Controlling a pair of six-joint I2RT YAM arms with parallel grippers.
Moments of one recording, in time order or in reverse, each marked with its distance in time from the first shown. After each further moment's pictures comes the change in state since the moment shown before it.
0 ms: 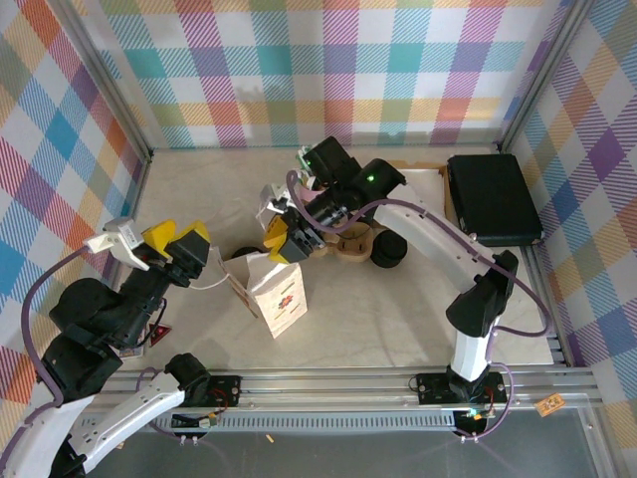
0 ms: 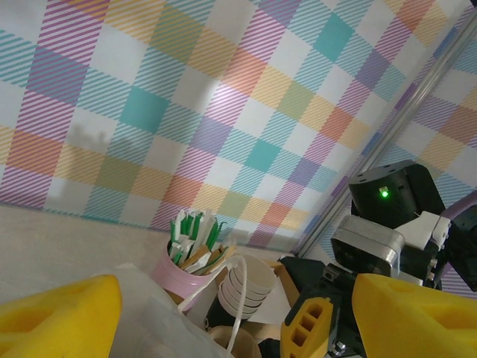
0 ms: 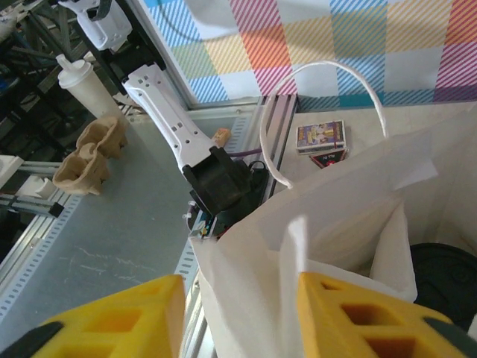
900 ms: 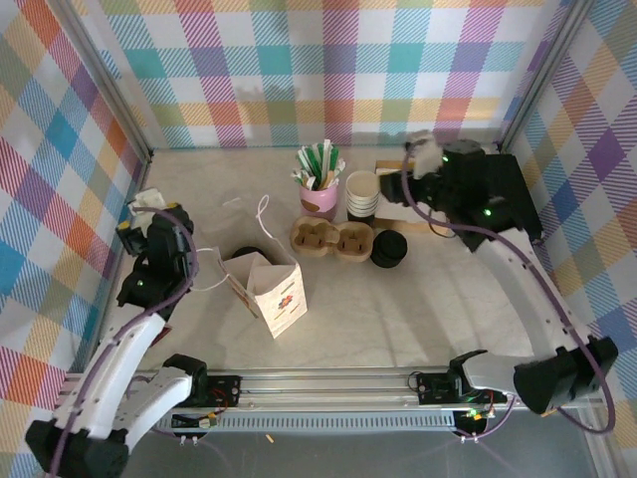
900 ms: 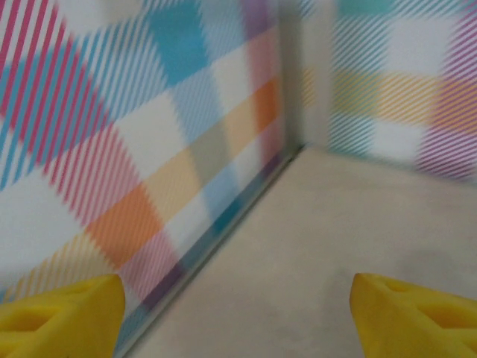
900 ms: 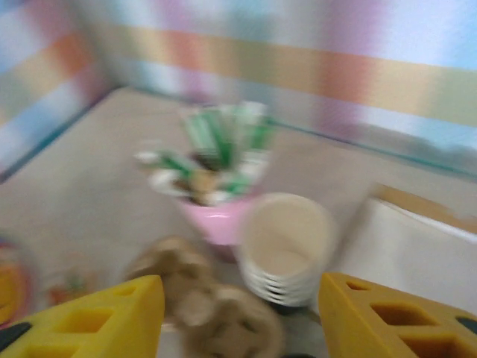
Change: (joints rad) left arm 0.504 0.403 -0.214 0.134 -0.539 0.293; right arm -0.521 -0.603 -0.711 0.583 0.813 0.554
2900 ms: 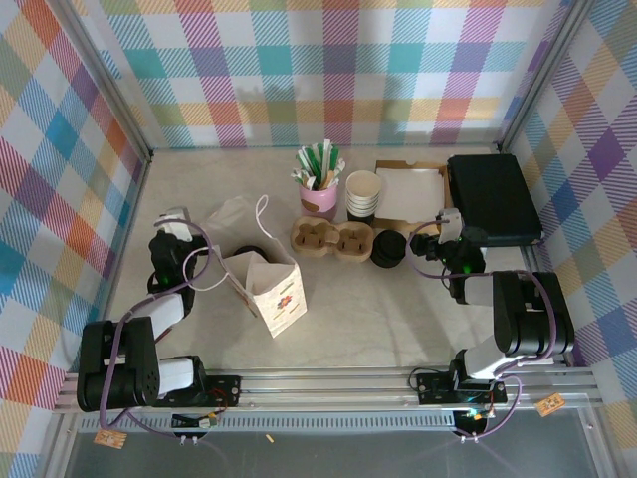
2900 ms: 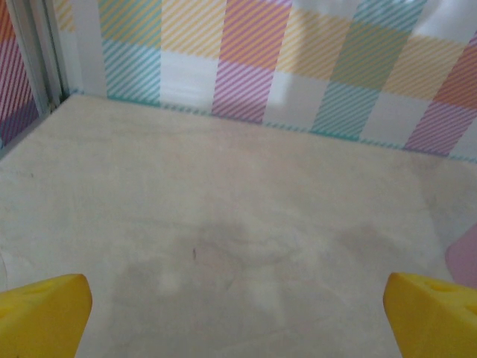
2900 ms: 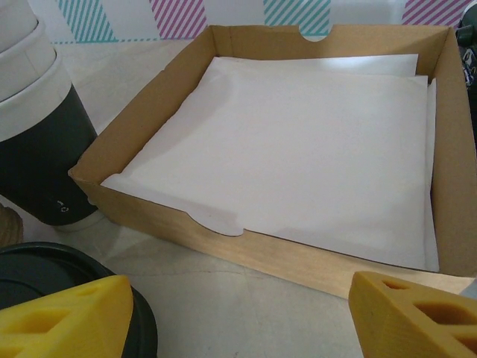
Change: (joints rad) left arm 0.319 0.403 -0.480 1.067 0.992 0.020; right arm -0.344 0.302 -0.898 1.257 -0.143 -0.047
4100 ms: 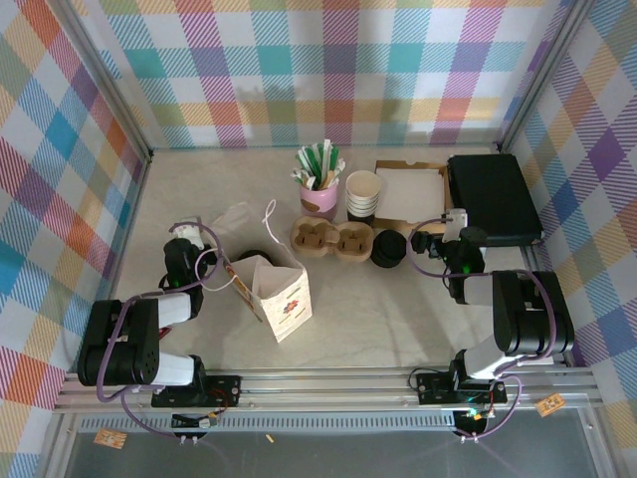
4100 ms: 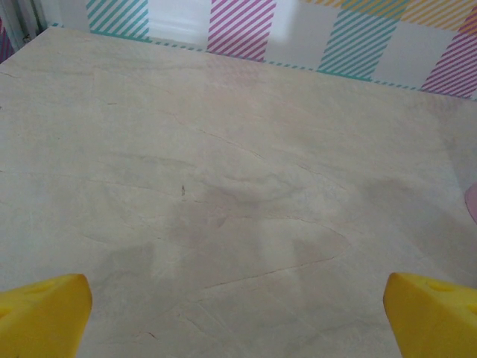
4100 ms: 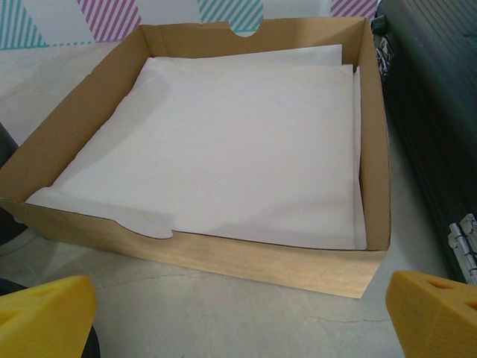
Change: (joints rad) left arm -0.068 0.122 -0.042 0.064 -0.058 -0.005; right arm 0.010 0.005 0.000 -0.005 0.163 0.038
